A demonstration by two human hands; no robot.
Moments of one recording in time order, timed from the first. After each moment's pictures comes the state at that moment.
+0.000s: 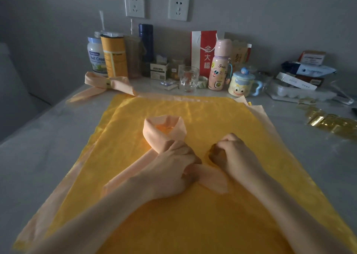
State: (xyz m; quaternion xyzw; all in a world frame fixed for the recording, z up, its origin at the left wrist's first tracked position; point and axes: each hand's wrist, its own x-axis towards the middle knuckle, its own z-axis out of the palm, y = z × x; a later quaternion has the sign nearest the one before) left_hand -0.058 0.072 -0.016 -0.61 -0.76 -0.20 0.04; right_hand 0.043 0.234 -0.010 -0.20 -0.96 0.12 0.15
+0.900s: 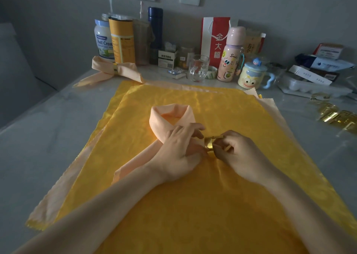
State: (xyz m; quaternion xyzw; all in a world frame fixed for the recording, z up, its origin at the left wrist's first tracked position) left_hand -0.063 0.074 -0.031 -0.52 -0.75 -0.42 -0.04; right_hand 0.046 0.218 -0.007 -0.13 -0.94 0.29 0.14
